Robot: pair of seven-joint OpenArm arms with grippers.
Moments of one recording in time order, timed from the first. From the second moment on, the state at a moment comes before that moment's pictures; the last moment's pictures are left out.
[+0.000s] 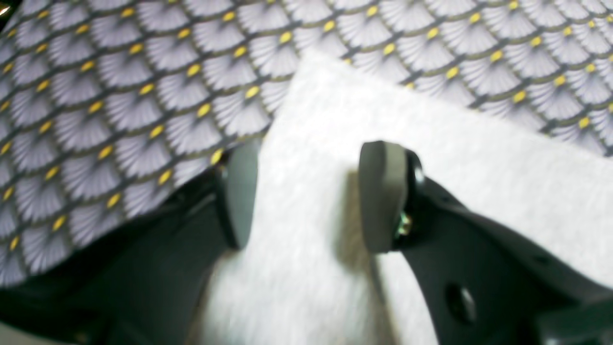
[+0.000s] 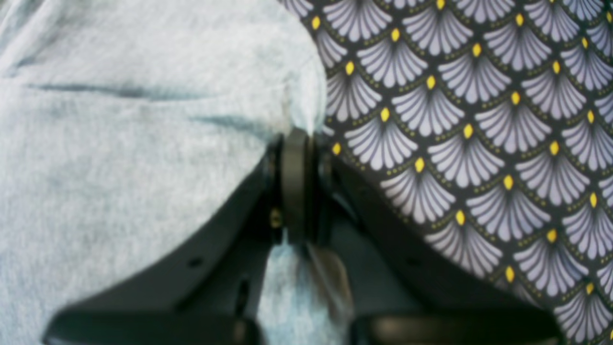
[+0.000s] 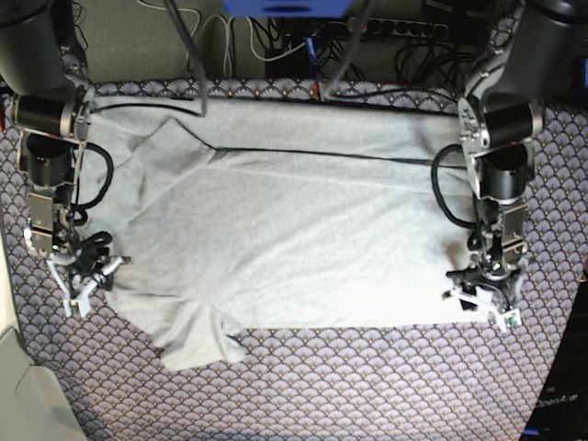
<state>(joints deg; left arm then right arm) -35.7 -13.0 -15.1 27.4 -3.0 -0.8 7.9 31.5 20.2 11.2 29.3 -1.3 26.5 -14.5</state>
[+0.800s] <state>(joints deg) -37.0 -15.2 -15.1 14.6 -3.2 -0.7 -6.2 31.5 20.3 11.4 29.3 -1.3 26.6 -14.5</state>
